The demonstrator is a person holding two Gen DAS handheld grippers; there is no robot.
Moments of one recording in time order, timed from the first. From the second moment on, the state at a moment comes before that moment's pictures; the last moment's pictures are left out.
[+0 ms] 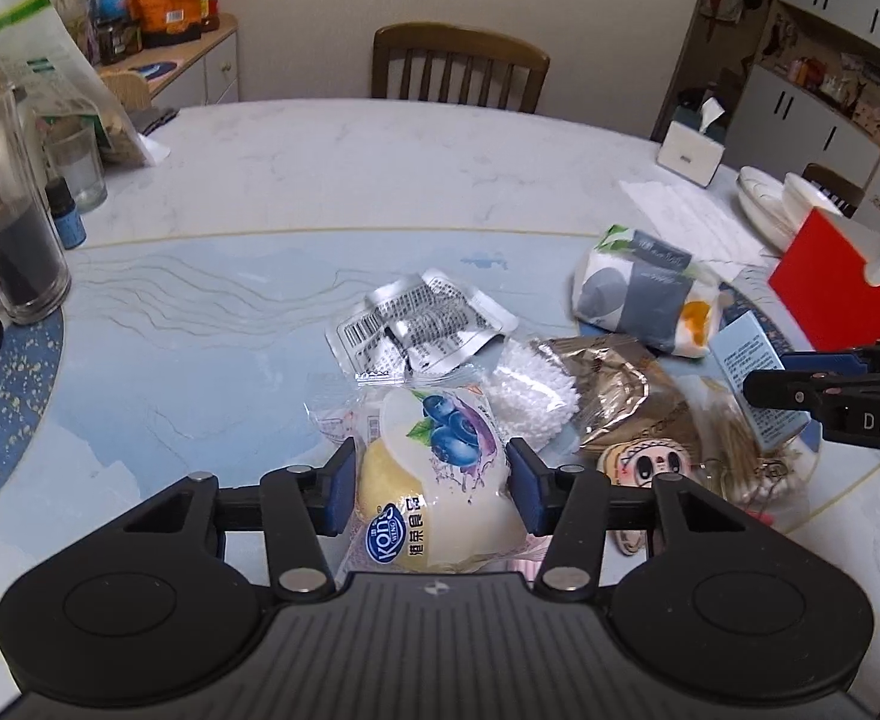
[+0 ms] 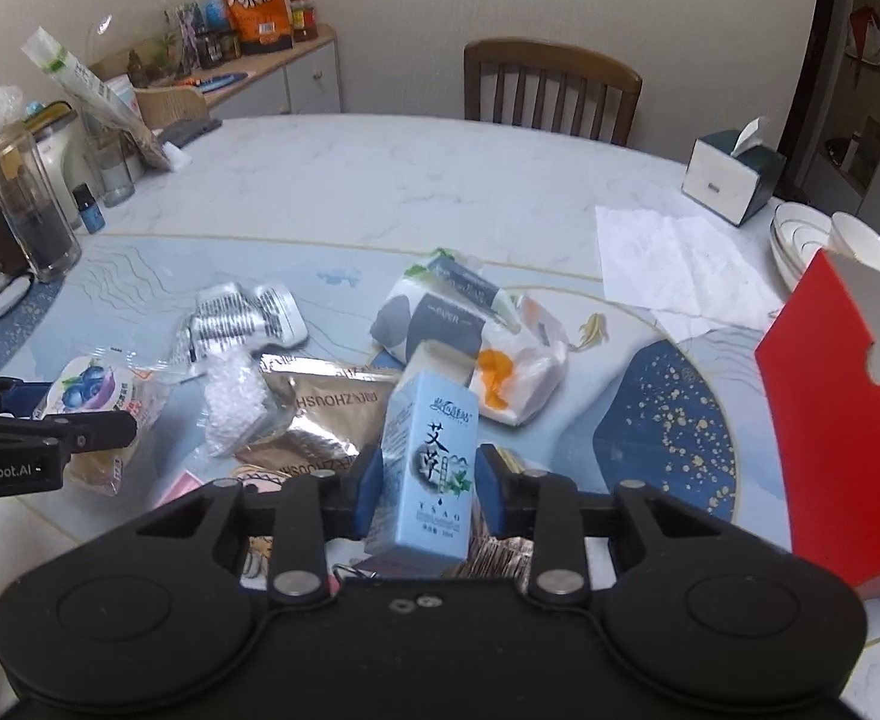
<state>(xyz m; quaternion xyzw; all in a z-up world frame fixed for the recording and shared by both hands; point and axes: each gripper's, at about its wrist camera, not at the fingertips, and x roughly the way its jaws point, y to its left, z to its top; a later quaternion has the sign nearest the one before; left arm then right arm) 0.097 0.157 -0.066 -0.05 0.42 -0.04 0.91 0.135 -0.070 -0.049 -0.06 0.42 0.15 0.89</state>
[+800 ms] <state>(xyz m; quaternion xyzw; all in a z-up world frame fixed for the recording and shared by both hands) 0.067 0.107 -0.014 -0.05 0.38 -0.11 0.92 0.091 -0.112 0.009 -0.02 0.40 0.15 0.90</state>
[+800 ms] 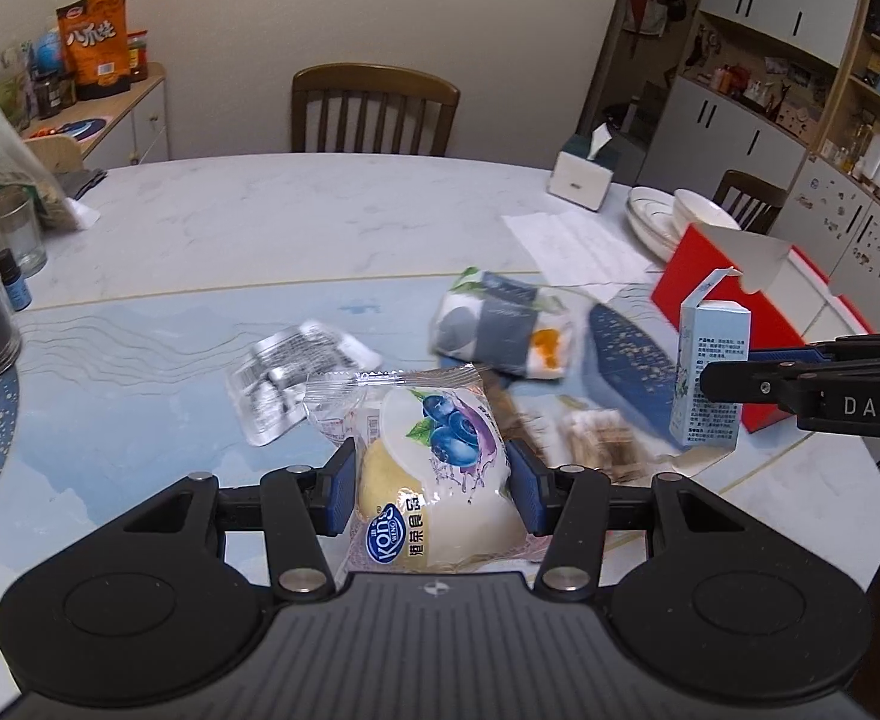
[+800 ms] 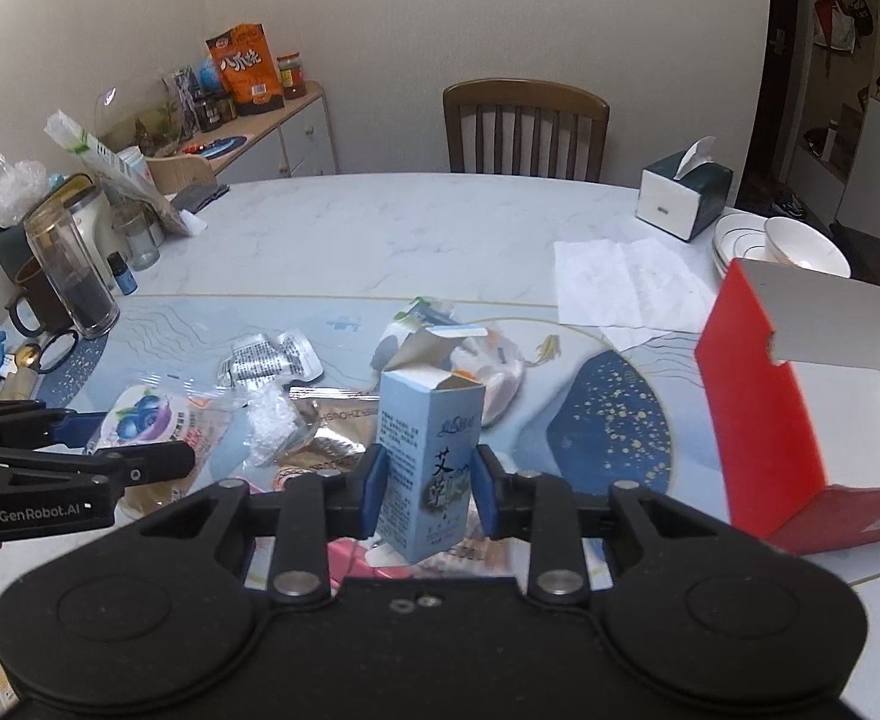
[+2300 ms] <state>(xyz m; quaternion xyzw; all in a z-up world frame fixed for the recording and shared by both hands) 0.183 -0.211 0.021 0.05 0.38 -0.22 0.90 0.173 -0.401 0.016 0.02 0.39 0.10 0.92</state>
